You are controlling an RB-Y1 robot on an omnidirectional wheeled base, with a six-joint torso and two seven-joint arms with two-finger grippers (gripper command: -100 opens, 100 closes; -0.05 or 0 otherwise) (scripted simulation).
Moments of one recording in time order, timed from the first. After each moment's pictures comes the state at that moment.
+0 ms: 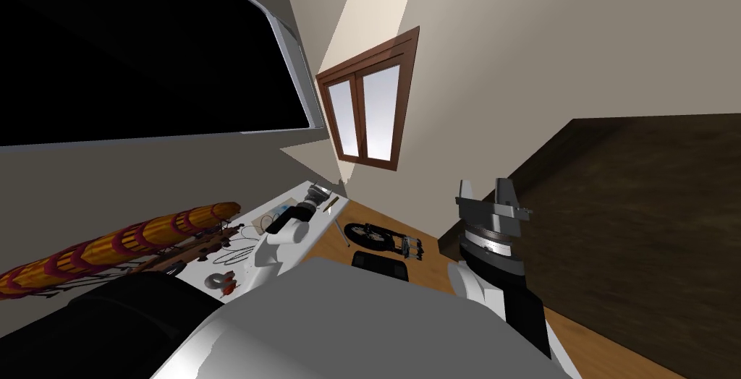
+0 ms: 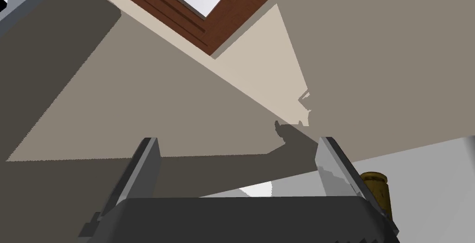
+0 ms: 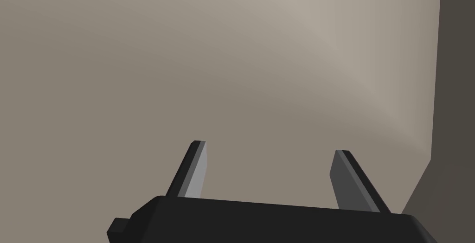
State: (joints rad) left arm 0.42 0.27 0.28 -2.20 0.46 0.36 0.61; right arm 0.53 -0.05 0.03 -2.34 -0.06 -0.58 -0.11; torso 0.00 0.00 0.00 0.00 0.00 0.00
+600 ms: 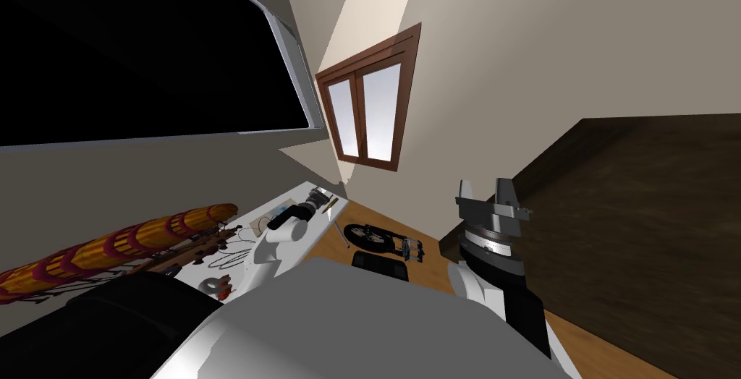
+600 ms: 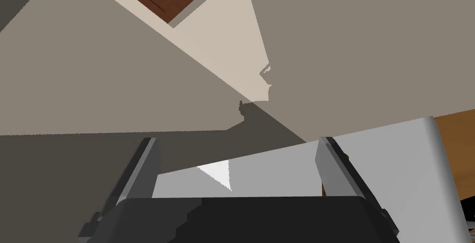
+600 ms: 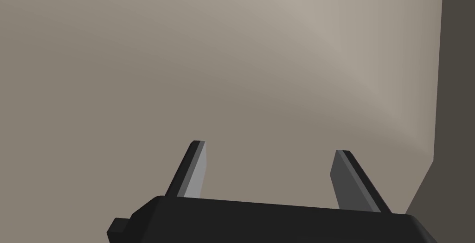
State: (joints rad) left arm 0.40 0.29 0.30 -2.17 0.51 0.51 0.68; right arm 0.53 -0.05 0.03 -2.34 -0.06 -0.58 -0.11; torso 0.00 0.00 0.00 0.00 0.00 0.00
